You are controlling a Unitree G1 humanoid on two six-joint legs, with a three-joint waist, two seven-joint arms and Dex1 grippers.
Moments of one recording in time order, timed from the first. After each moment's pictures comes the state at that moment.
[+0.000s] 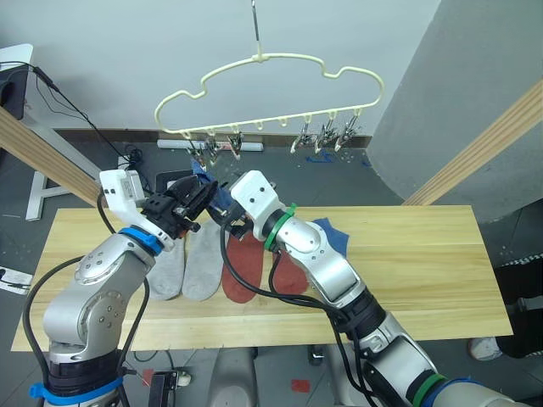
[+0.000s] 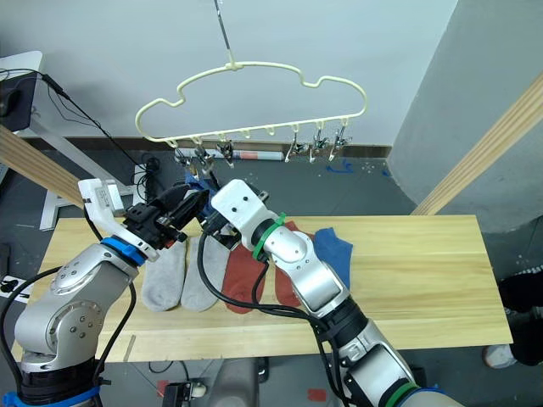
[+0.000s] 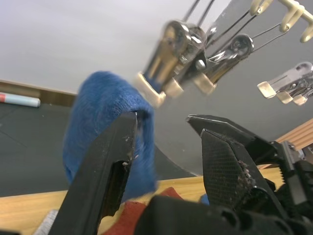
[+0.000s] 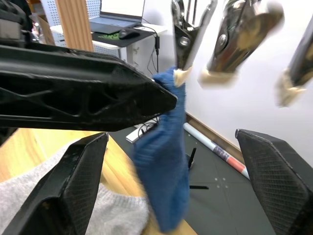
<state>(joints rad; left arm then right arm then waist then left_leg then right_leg) -0.18 0.51 0.30 -0.44 -0.70 0.60 -0.35 -0.62 0.13 0.46 0.07 -0.09 0.27 0.31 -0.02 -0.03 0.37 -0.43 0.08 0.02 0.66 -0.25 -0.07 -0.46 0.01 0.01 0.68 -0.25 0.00</state>
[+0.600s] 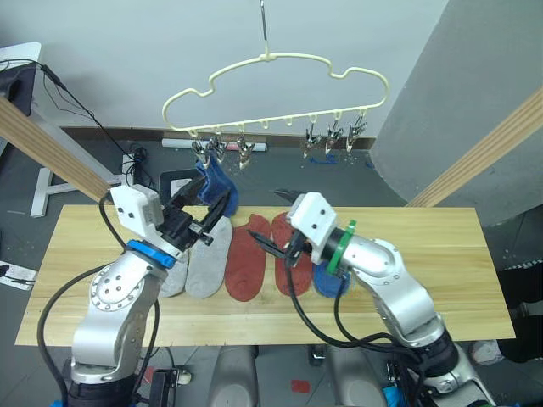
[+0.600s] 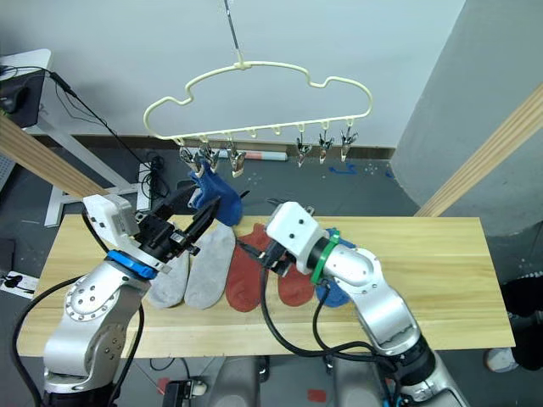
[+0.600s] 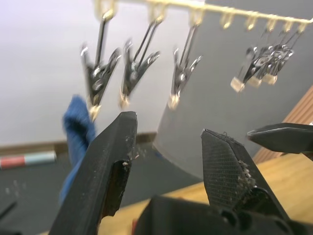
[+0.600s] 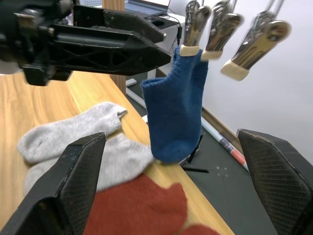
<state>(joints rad) -0.09 0.41 0.14 -0.50 -0.35 0.22 -0.39 -0.39 -0.23 0.34 -0.55 0.03 0.57 0.55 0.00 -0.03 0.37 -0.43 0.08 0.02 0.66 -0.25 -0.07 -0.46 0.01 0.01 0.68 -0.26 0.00</state>
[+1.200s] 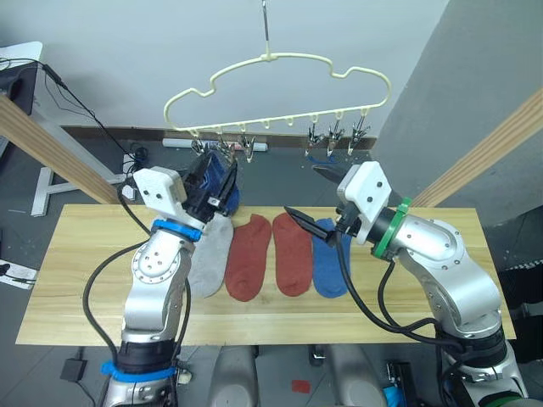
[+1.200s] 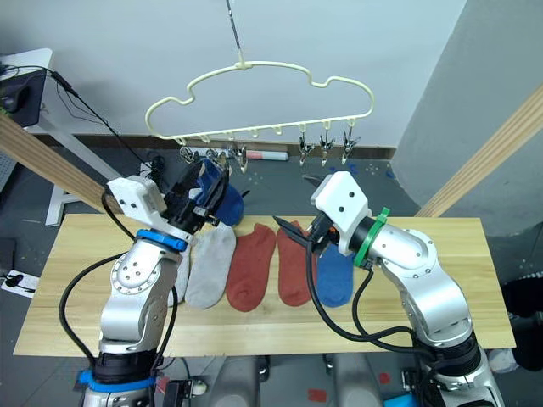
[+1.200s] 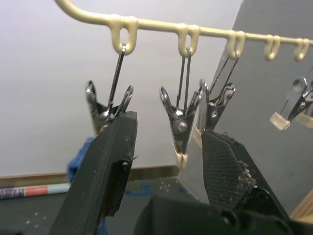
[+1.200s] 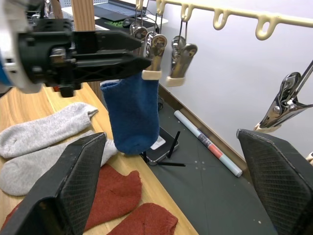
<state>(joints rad) -0.28 0.28 0.09 -0.27 -0.21 0.08 -0.29 -0.45 -0.38 0.17 -0.64 0.19 0.69 0.57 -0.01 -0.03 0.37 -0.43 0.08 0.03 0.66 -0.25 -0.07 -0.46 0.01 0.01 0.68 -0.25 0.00</state>
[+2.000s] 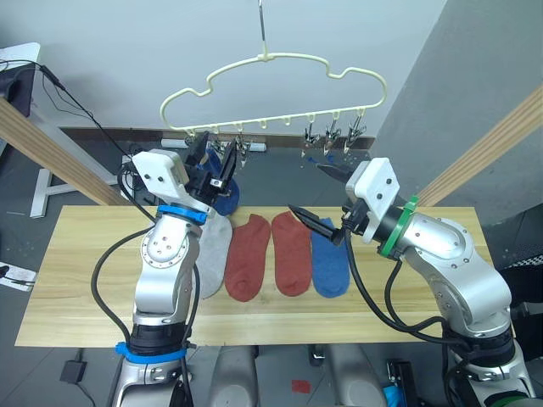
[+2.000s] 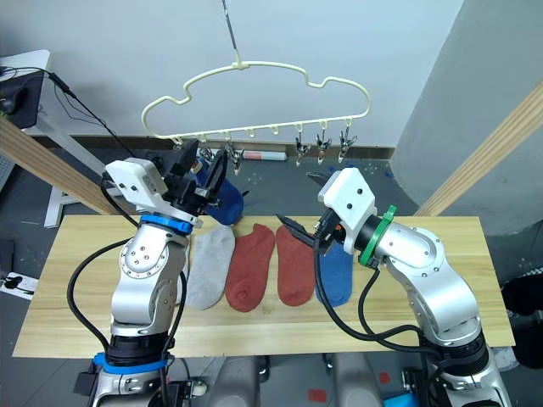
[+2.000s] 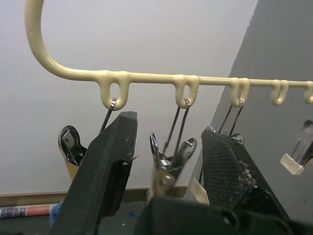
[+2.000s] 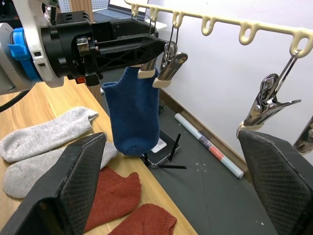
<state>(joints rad) -0.36 0.24 0.09 -0.24 -0.17 0.10 -0.22 -0.45 -0.41 0.14 -0.64 0.26 0.69 0.55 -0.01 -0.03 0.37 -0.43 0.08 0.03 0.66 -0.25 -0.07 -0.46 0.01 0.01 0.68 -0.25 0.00</state>
